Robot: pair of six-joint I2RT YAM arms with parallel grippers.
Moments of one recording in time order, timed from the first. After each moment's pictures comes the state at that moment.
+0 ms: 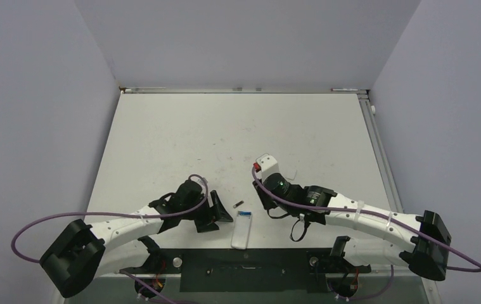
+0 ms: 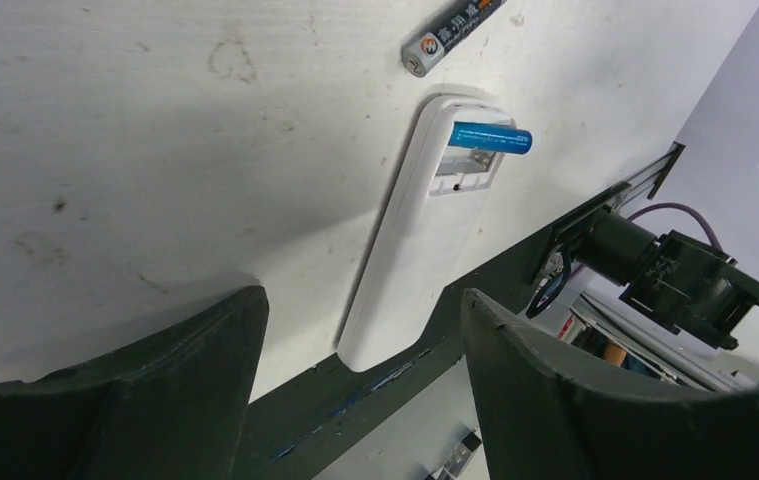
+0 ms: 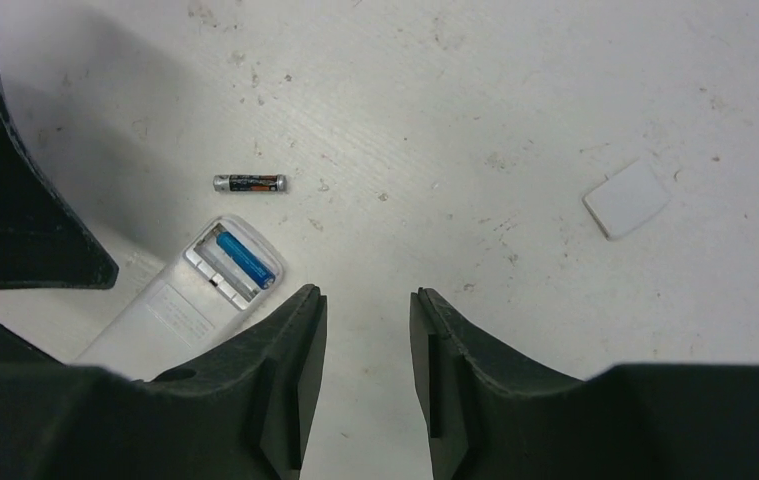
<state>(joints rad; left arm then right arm) -0.73 1.07 0.32 -0.12 0.32 -1.15 1.09 1.14 0.80 -0.46 0.38 0.28</state>
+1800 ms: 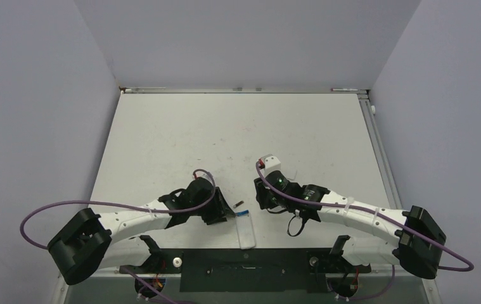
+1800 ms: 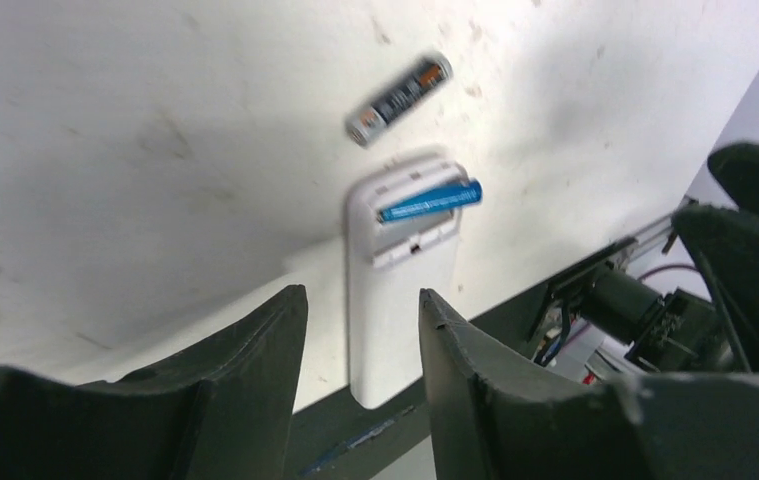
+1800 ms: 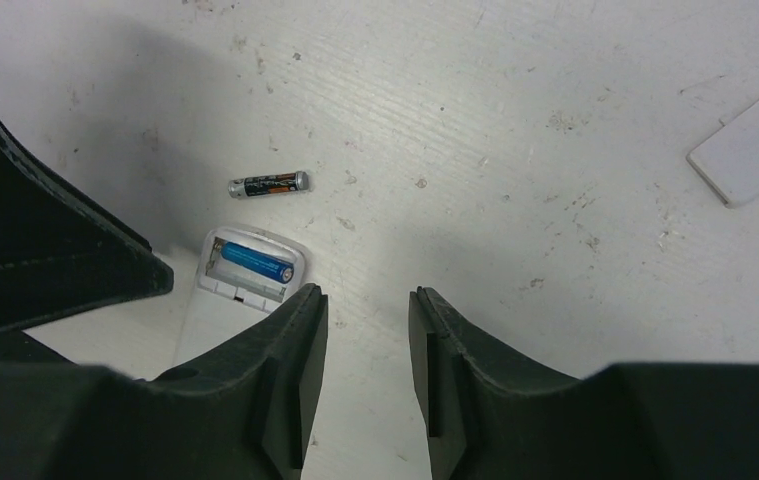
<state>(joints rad) -0.88 1.19 0.43 -0.09 0.14 -1.22 0.99 1.18 0.71 -0.34 0.24 0.46</state>
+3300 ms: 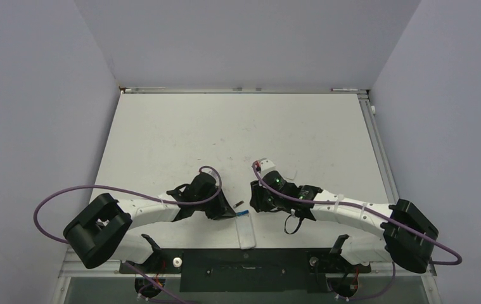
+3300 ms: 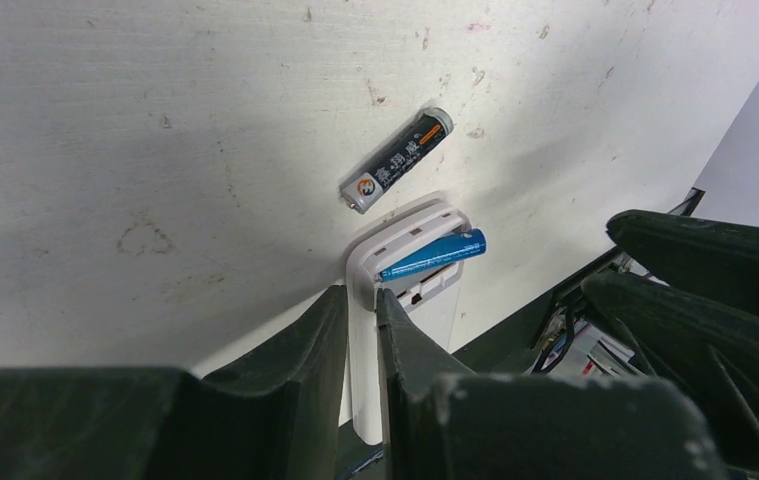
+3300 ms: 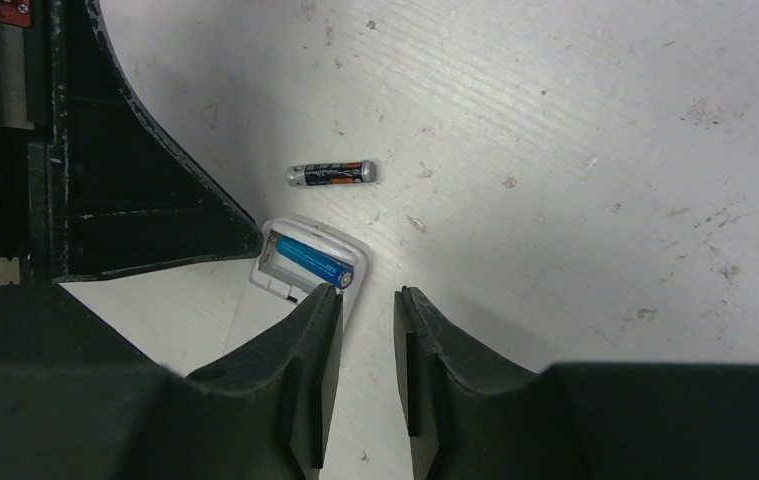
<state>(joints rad) -0.79 1.36 0.46 0.02 0.23 -1.14 0.96 1.26 0.65 -0.19 0.07 0.50</state>
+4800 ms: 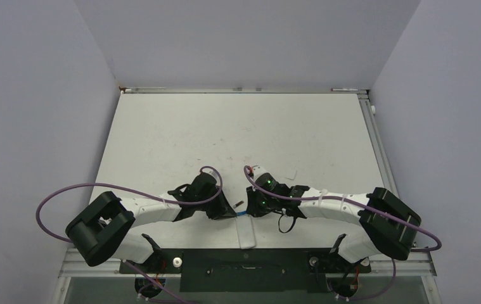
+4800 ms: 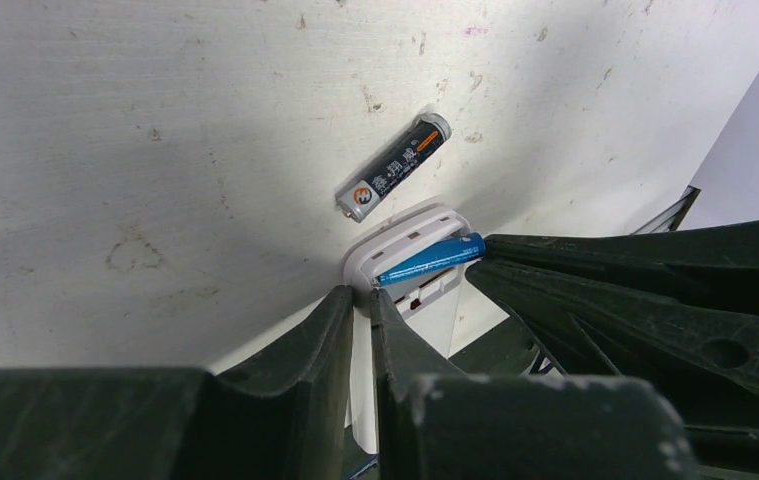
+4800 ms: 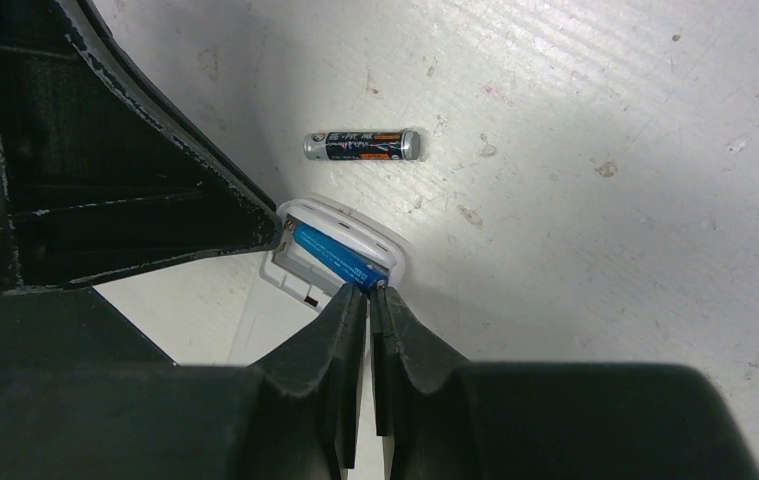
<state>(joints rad) -0.79 1.38 0.45 0.06 0.24 -1.15 0.96 1.42 0.65 -0.10 -0.07 0.54</state>
